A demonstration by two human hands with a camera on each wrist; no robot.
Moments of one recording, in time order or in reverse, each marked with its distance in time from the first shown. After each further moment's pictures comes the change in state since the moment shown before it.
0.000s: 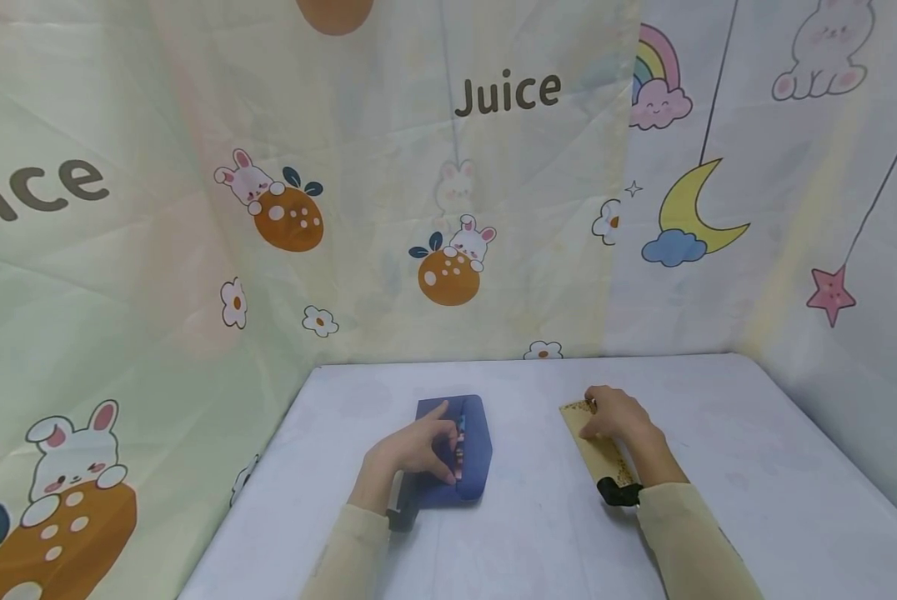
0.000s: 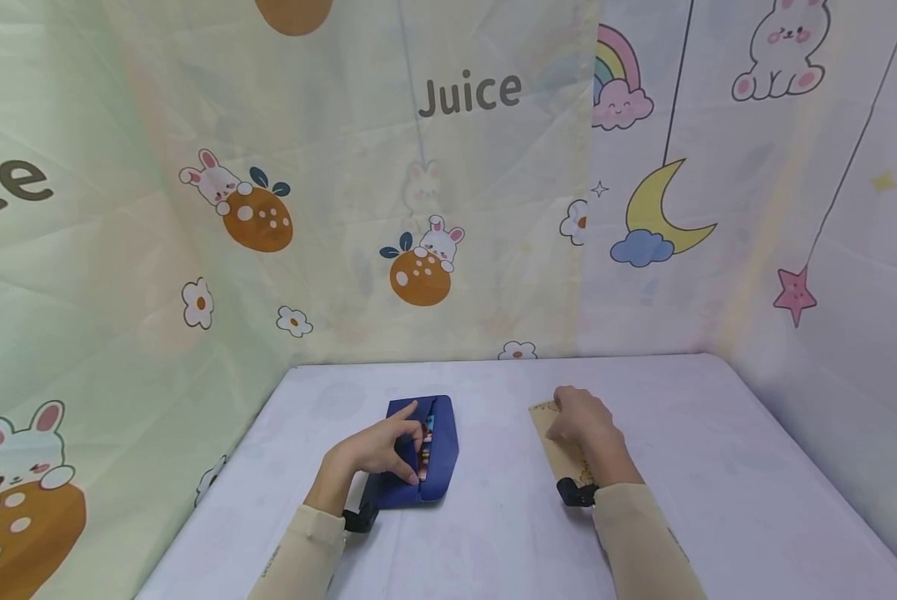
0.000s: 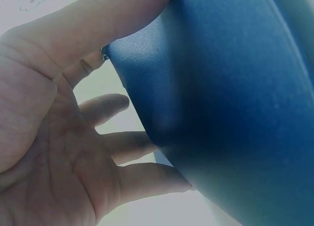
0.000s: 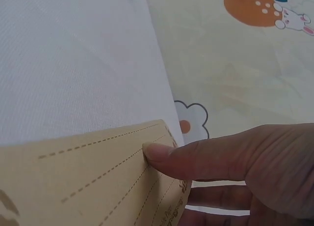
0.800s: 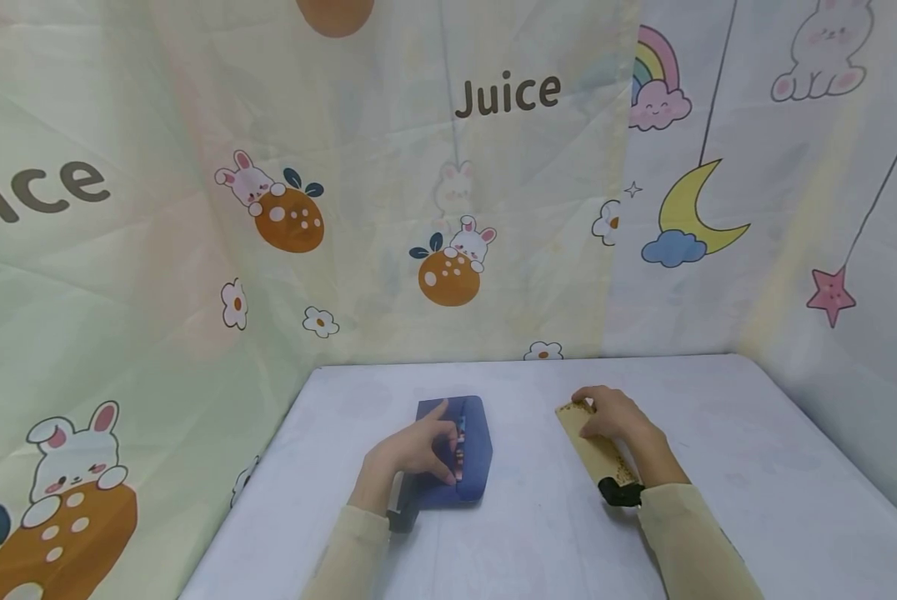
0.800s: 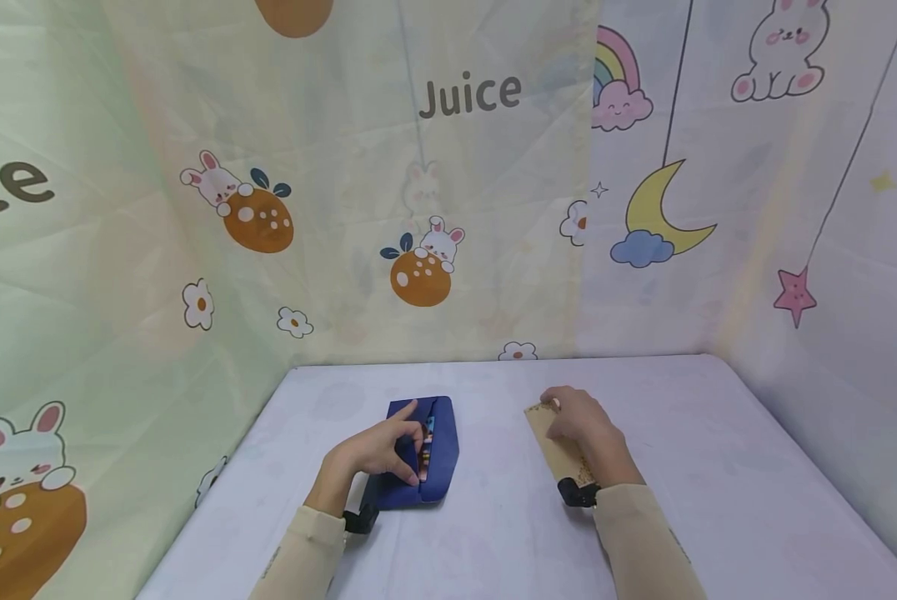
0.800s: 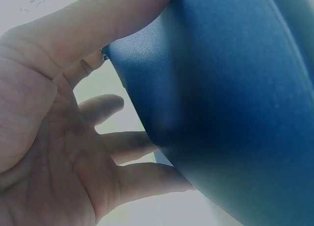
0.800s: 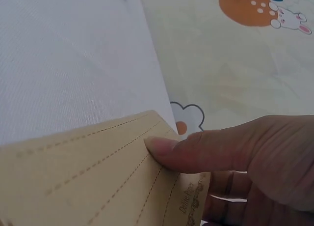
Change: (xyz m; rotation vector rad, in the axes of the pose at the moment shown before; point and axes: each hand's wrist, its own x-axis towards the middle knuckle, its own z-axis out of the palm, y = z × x) left_hand -0.001 -0.001 0.001 -0.002 0.006 -0.005; right_hand 0.000 0.000 0.001 0.098 -0.012 -0.099
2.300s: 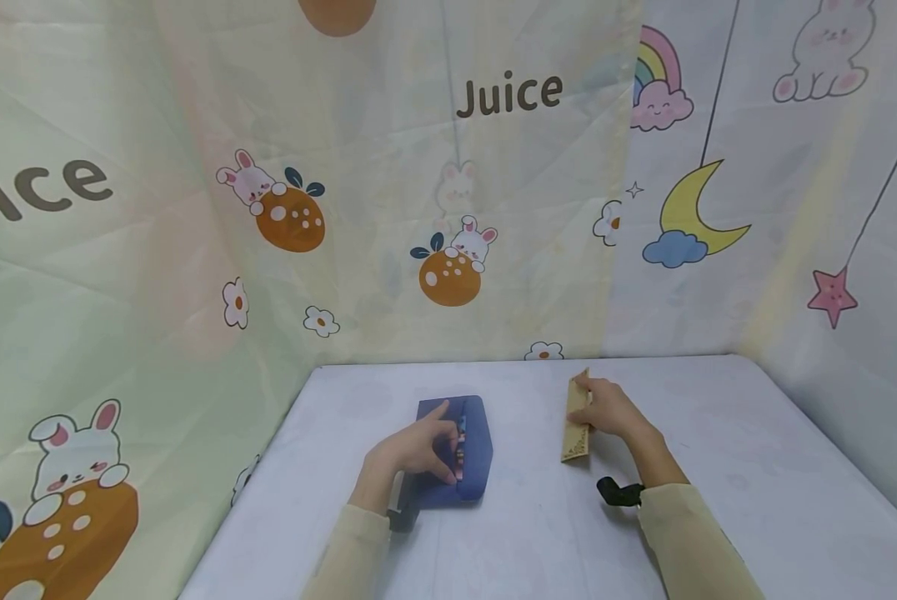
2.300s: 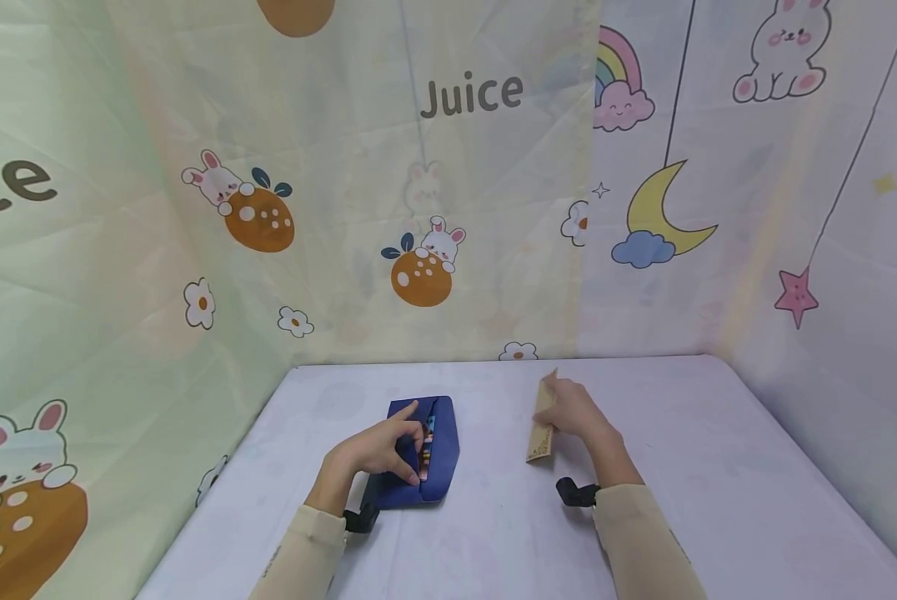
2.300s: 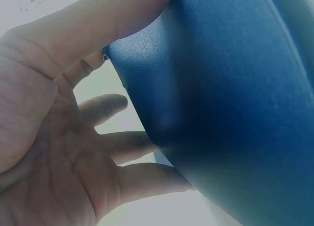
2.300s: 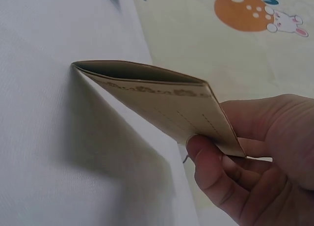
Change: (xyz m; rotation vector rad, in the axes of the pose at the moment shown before) left_hand 0.000 0.001 -0.001 0.002 -0.002 0.002; right_hand 0.008 -0.005 0.002 0.182 0.073 -0.078
